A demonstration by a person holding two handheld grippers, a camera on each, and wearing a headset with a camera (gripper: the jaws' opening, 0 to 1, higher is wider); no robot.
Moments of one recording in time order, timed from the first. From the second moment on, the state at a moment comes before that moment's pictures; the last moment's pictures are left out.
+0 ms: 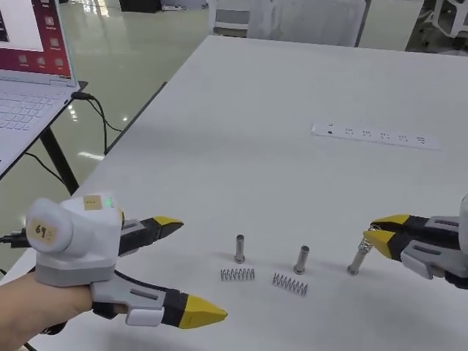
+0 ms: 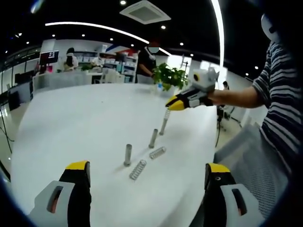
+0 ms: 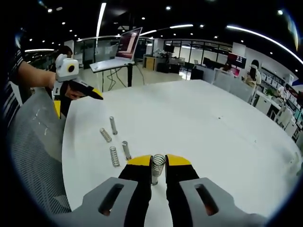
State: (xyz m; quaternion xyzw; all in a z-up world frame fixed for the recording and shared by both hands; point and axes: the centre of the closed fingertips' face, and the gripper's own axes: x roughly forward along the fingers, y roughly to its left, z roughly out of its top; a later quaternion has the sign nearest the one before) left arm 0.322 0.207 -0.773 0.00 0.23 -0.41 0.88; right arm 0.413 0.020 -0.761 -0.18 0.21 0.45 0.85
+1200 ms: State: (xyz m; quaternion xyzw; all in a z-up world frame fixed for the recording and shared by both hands) left arm 0.317 0.207 -0.773 -0.01 0.23 -0.40 0.89; right arm 0.406 0.018 -0.816 -0.20 0.26 0.46 0.83
